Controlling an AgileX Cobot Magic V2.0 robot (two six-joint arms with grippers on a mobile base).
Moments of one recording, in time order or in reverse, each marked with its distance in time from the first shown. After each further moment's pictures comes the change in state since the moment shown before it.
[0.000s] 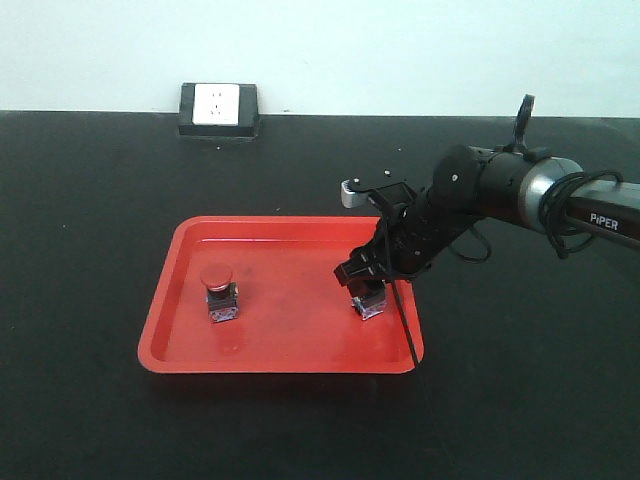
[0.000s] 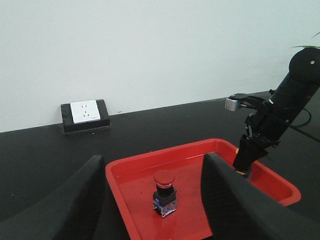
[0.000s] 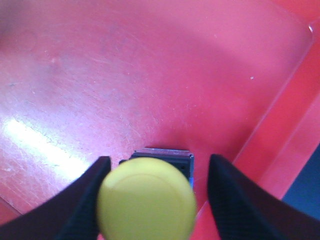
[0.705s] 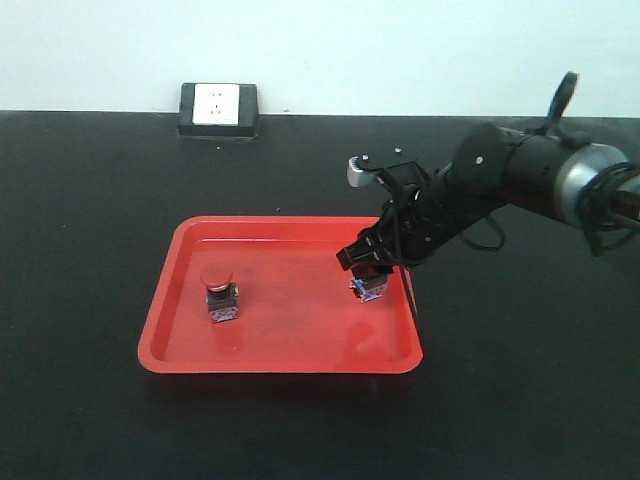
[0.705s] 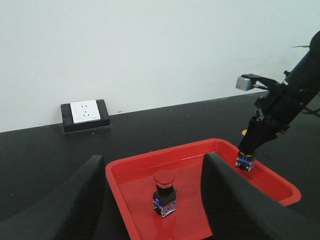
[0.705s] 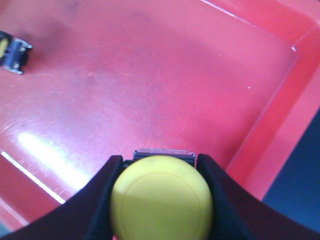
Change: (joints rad) left arm 0.000 0.000 0.000 0.000 0.000 0.000; right arm 0.000 -0.100 0.034 0.033 -0.001 -0.009
